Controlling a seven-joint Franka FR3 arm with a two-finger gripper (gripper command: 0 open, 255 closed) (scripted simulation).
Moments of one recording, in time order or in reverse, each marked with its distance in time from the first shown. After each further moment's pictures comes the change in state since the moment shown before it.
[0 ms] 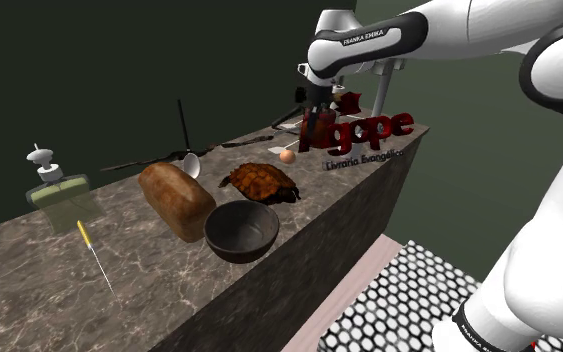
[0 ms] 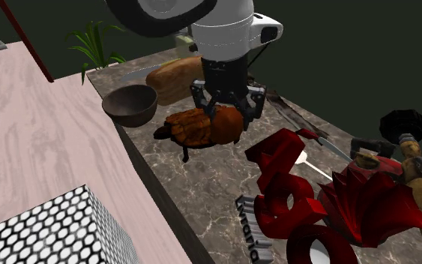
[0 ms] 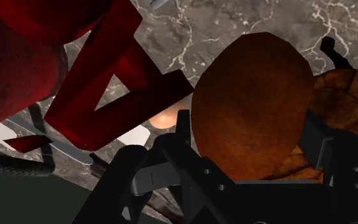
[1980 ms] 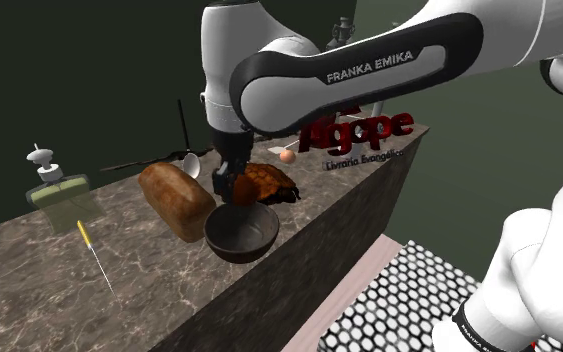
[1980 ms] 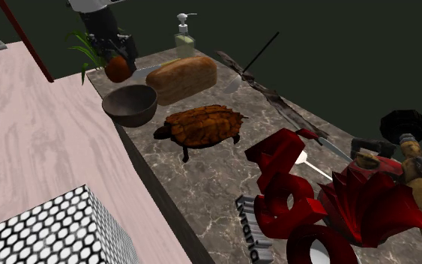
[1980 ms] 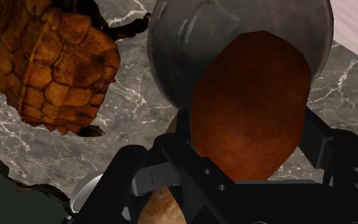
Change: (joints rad) arm 0.347 -0.083 0.346 -0.090 -0.118 -0.028 0.733
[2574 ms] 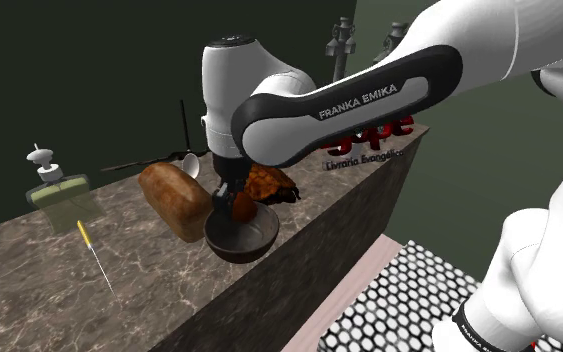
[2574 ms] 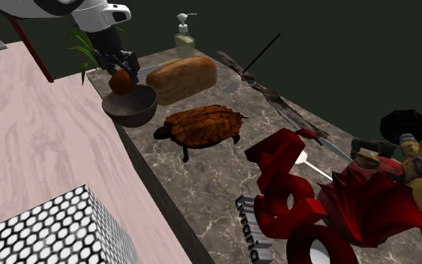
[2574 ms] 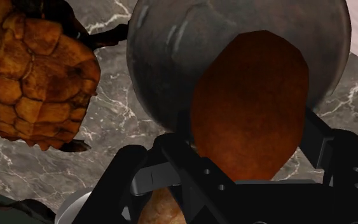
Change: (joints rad) arm 0.006 0.029 0.005 -0.078 -0.014 0.104 0.030
